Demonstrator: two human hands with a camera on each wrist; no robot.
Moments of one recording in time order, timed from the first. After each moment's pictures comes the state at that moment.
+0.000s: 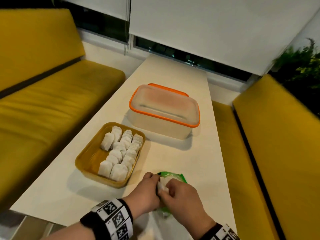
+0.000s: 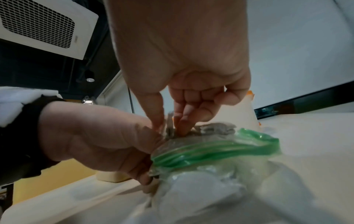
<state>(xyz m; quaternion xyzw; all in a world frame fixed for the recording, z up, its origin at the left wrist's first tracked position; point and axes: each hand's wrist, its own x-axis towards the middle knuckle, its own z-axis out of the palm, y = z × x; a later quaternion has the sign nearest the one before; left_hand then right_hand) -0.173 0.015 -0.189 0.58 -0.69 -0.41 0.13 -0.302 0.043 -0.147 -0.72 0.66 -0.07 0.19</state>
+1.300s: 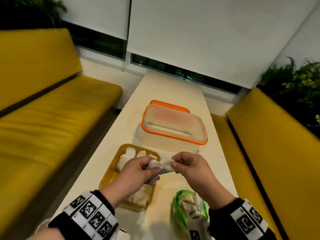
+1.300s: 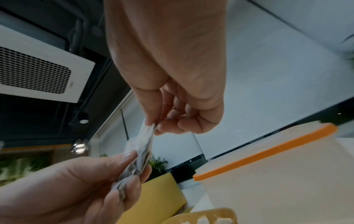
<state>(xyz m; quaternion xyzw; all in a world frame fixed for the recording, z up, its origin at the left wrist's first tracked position) -0.058 -0.024 -0.099 0.45 -0.50 -0.61 0.41 -0.230 -0.019 -0.047 -0.62 0.60 -0.34 0.39</state>
